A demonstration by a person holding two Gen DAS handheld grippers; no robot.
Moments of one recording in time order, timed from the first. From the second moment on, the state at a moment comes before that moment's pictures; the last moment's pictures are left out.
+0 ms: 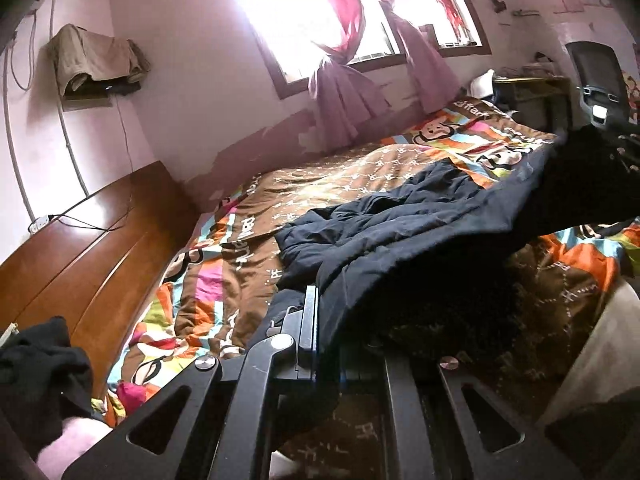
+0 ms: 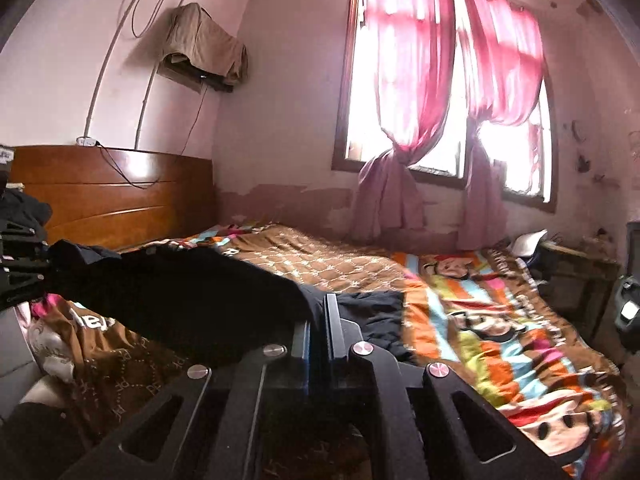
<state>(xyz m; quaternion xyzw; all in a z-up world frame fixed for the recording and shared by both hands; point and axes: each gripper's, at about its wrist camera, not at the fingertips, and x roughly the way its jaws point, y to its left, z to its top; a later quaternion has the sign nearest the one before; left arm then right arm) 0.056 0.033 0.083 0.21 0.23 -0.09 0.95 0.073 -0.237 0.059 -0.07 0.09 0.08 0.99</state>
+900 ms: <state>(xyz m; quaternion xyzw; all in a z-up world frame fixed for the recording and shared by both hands) 0.127 0.022 0.089 0.15 0.29 -0.12 0.94 0.087 -0.255 0.003 -0.03 0.22 0.17 0.96</state>
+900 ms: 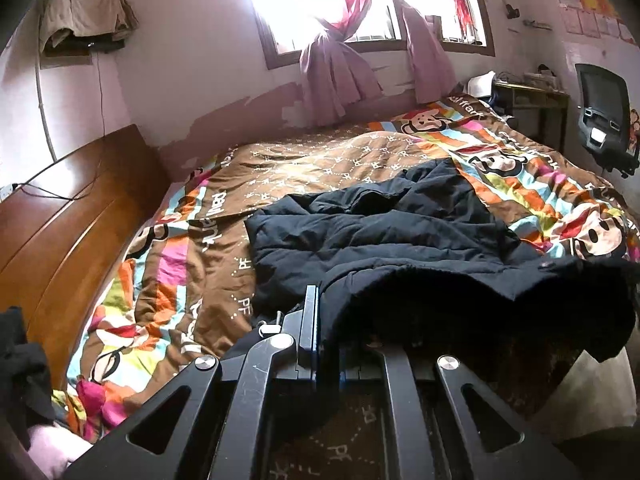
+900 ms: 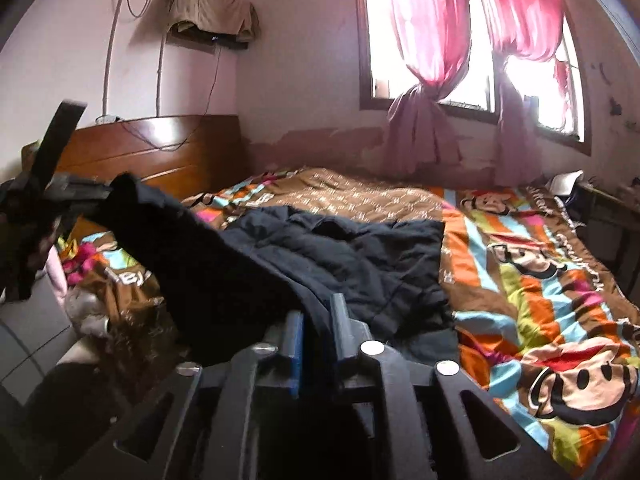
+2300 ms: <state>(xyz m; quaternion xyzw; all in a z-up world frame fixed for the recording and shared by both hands) 0.089 0.044 0.098 0.11 0.25 -0.12 0.95 0.071 -0.227 -0.008 -0.16 0.17 0.05 0.97</state>
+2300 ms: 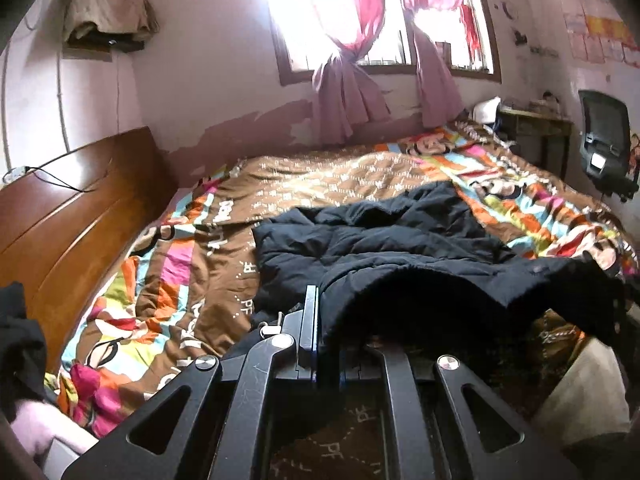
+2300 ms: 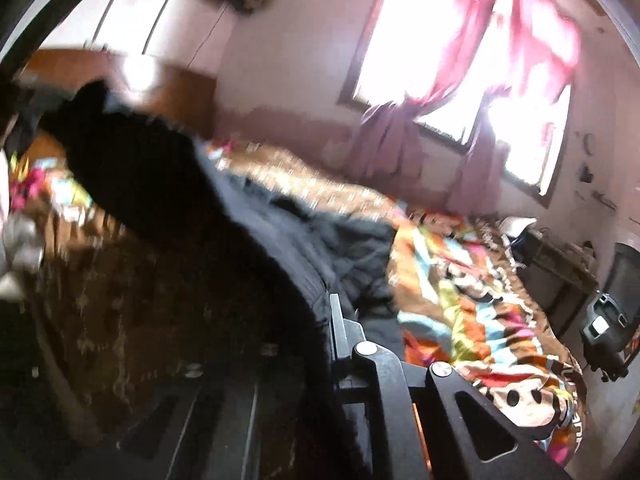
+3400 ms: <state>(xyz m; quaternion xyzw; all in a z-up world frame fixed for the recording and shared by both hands) 0.286 0.045 0.083 0.11 0.31 -0.12 0.94 0.294 -0.216 0.031 -0.26 0.18 0.07 0.95</state>
